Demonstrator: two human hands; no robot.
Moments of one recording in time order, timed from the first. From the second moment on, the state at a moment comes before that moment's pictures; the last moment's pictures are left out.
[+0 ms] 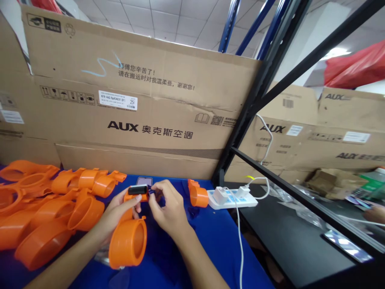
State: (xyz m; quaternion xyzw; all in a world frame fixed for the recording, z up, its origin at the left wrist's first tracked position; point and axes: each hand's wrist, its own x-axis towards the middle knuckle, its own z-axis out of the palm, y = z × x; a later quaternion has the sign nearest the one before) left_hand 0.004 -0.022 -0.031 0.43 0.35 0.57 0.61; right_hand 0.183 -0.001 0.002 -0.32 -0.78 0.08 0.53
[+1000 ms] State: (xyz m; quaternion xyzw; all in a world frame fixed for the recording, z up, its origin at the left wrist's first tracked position) left_hand 0.009 -0.028 -0.028 0.36 0.31 0.62 0.62; right_hand 0.184 0.000 0.000 -0.24 -0.81 0.10 0.53
